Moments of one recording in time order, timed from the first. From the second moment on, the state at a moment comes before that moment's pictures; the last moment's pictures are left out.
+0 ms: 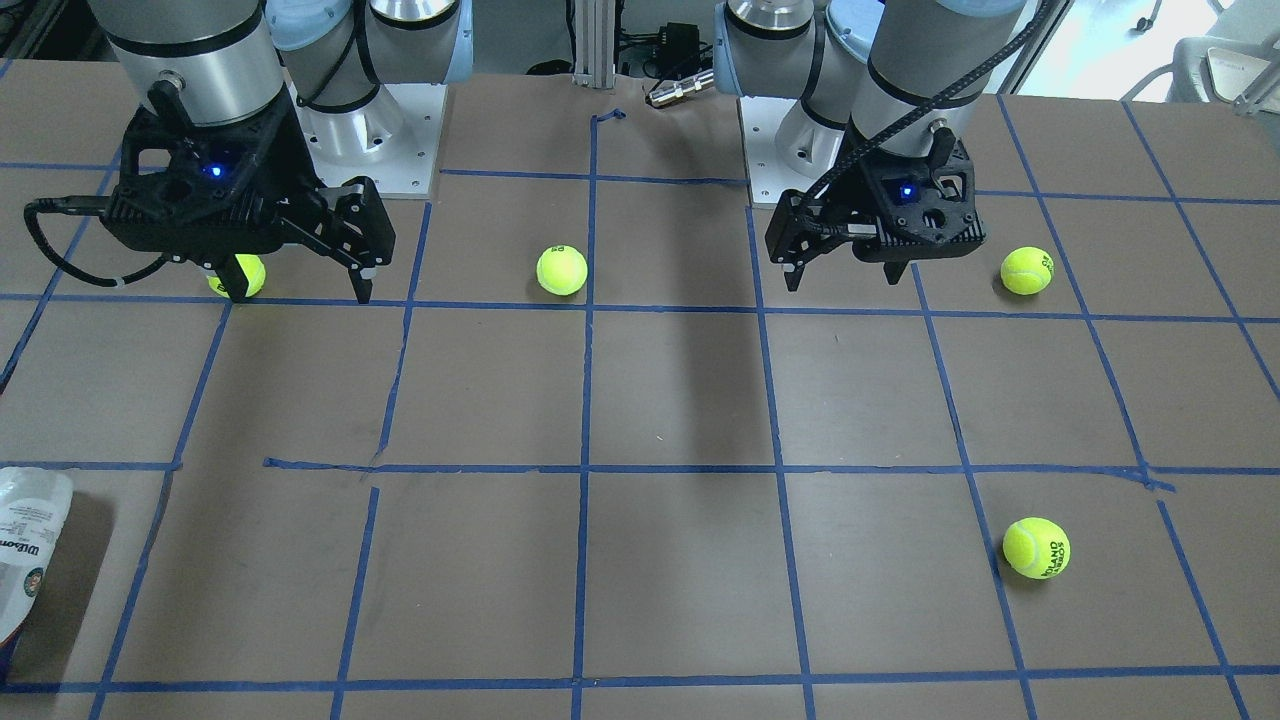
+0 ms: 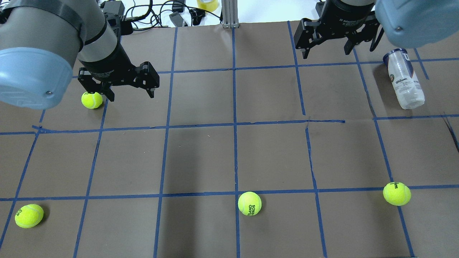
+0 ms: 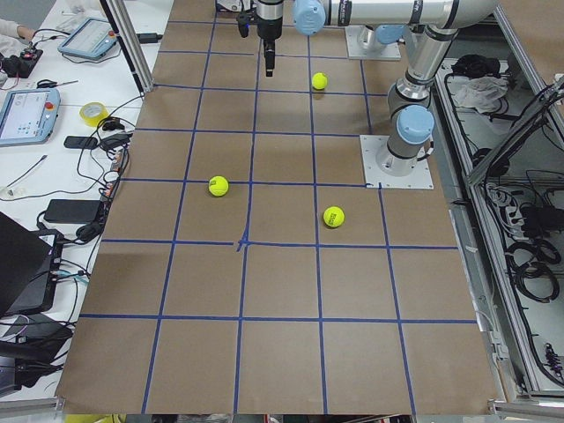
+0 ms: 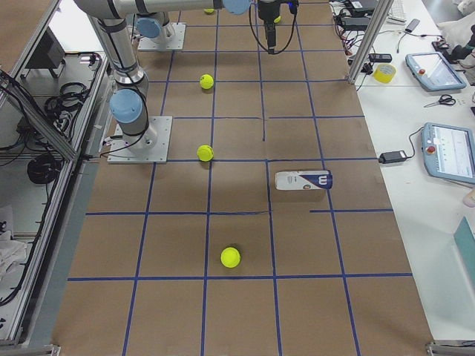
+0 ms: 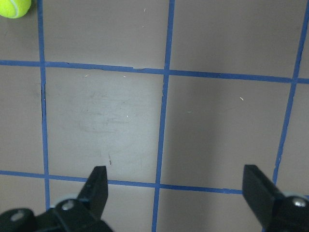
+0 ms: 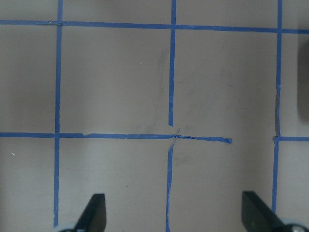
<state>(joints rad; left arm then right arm) -1.62 -1.56 -1.66 -1.46 1.62 -0.13 1.64 -1.50 1.47 -1.67 -1.61 0.04</state>
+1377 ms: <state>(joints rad) -1.62 -1.56 -1.66 -1.46 1.62 -0.12 1.34 -1.32 1.49 -1.77 -1.63 -0.17</state>
